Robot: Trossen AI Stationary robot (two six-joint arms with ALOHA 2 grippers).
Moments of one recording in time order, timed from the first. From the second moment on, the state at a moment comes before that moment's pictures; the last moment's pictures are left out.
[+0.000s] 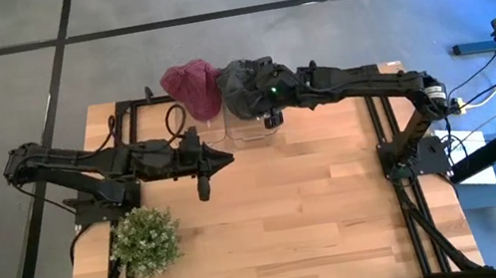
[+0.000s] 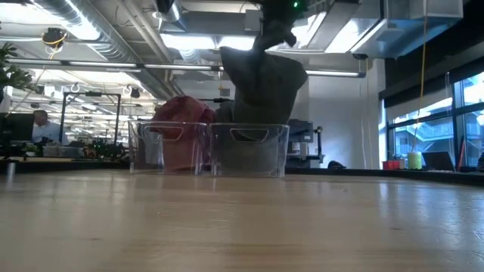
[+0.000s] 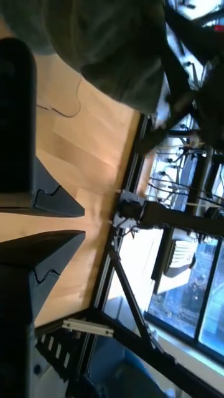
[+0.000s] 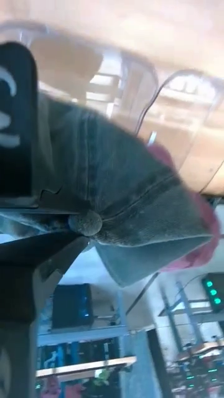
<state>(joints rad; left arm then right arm) -0.15 1.09 0.95 -0.10 -0.27 -0.30 -0.21 1.70 1.64 -0.61 0.40 -0.75</state>
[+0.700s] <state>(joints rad) -0.15 1.09 0.95 -0.14 -0.35 -0.30 -0.09 1.67 1.64 -0.71 0.45 -0.82</state>
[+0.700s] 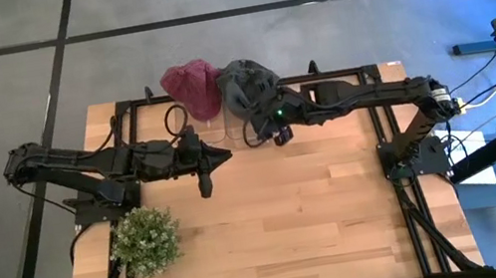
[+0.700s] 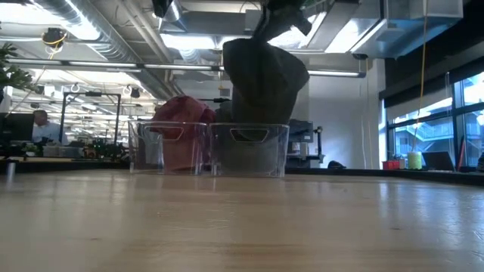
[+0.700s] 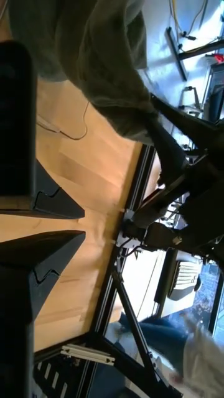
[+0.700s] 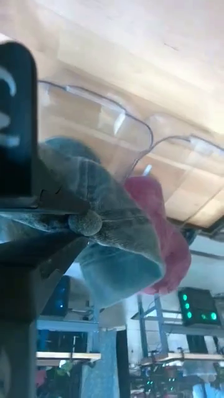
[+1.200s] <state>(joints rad) -0.15 1.09 0.95 -0.14 -0.35 -0.30 -0.08 1.67 1.64 -0.75 0.49 -0.79</state>
